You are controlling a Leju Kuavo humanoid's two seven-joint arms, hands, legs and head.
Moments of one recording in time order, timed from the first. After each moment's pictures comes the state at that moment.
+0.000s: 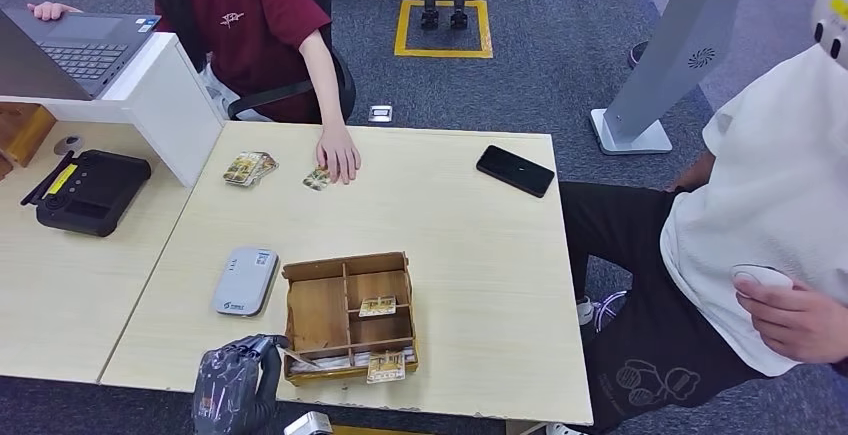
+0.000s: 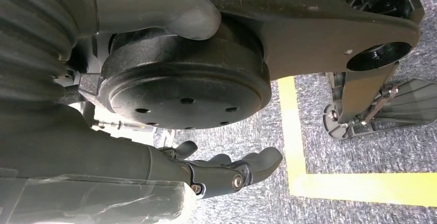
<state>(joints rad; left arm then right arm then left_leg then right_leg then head) 0.26 0.06 -0.31 -1.56 -1.19 0.69 -0.16 -0.10 0.19 -0.33 -0.21 0.14 -0.24 0.24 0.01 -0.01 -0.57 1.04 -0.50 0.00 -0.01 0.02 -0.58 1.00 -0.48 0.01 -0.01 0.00</state>
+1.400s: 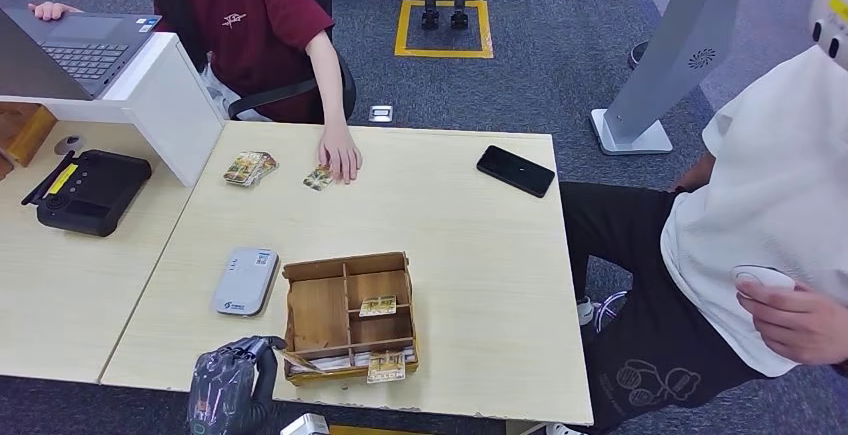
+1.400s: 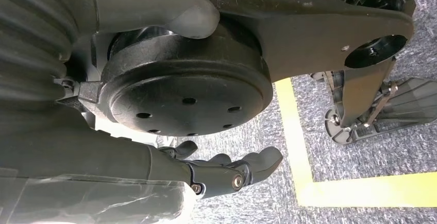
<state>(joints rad) 0.28 0.06 -0.29 -1.57 -1.19 0.69 -0.17 -0.10 0.20 -0.45 -0.21 0.17 -0.26 0.24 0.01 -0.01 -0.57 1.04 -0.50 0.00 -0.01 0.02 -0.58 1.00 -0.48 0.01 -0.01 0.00</state>
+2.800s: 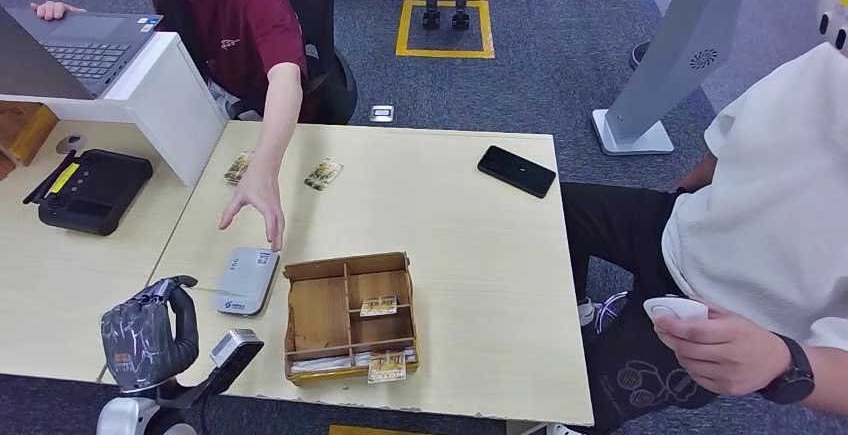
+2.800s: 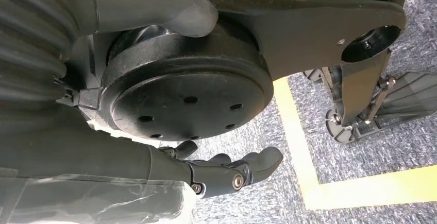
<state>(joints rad) 0.13 -0.03 0.05 -1.58 -1.19 0.69 -0.22 -0.10 0.22 -0.58 -0.22 0.23 -0.29 0.23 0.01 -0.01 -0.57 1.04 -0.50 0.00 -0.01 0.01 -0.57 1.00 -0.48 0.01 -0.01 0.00</state>
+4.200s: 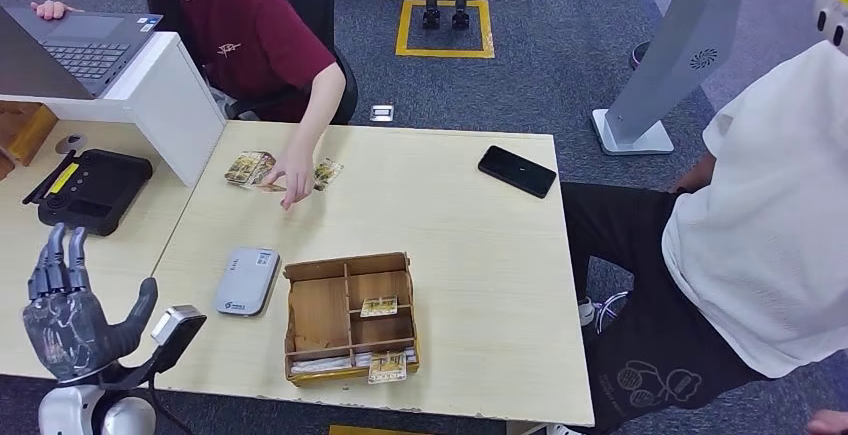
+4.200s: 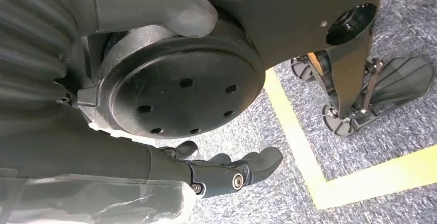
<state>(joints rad) 0.02 -0.08 0.37 -1.56 -1.10 0.69 -0.45 -0.11 0.23 -0.71 -0.23 0.22 -0.35 0.21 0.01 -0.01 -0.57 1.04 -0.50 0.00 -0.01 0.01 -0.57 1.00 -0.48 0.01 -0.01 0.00</state>
